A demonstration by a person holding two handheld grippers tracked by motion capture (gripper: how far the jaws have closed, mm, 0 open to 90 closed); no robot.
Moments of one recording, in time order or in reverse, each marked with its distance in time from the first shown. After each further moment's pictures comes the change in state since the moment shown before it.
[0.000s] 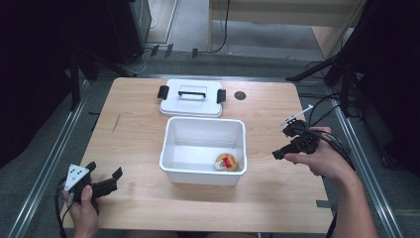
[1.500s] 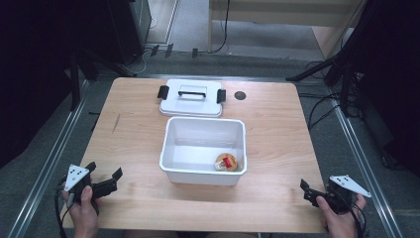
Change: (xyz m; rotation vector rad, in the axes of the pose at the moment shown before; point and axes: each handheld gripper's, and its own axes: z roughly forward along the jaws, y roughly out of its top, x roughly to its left) left arm 0.000 0.000 -0.001 0.002 0.000 0.005; right arm -0.029 -0.195 0.072 -0.613 -0.186 0.421
